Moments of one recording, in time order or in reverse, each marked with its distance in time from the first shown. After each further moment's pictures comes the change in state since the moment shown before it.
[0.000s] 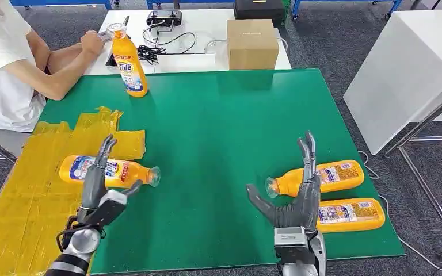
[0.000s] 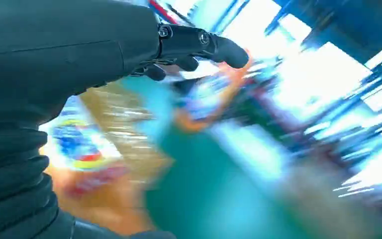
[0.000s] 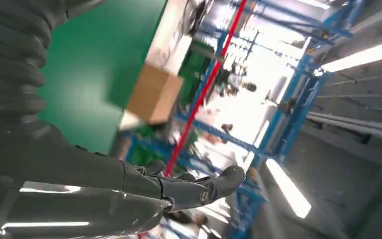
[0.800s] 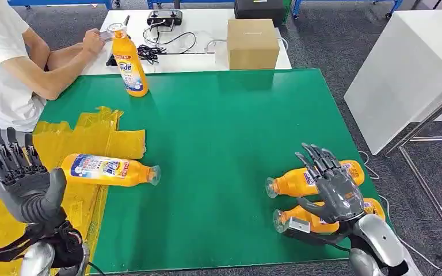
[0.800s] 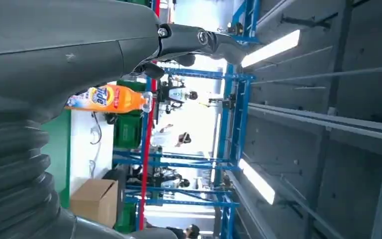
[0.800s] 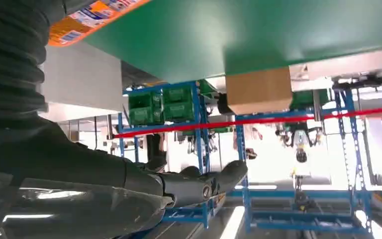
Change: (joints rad) left arm 0.153 -0.150 0.171 -0.504 0.558 -0.307 -0.029; right arm -0.040 -0.496 -0.133 0.053 0.454 0.321 0.244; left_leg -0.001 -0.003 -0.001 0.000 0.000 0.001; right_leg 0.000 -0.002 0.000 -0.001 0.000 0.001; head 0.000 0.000
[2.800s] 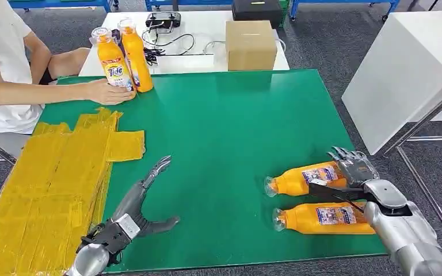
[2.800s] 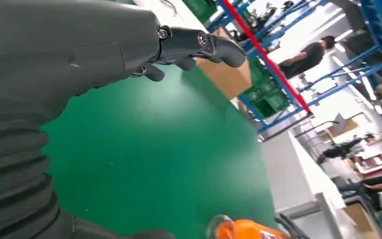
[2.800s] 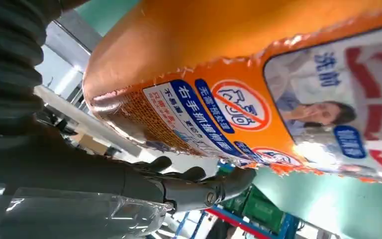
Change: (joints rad) left arm -0.073 0.178 -0.375 0.280 -0.501 -0.161 0.221; right arm -0.511 -0.032 0.094 0.934 0.178 0.169 0.052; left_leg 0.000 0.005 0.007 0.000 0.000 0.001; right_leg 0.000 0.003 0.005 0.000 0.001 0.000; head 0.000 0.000
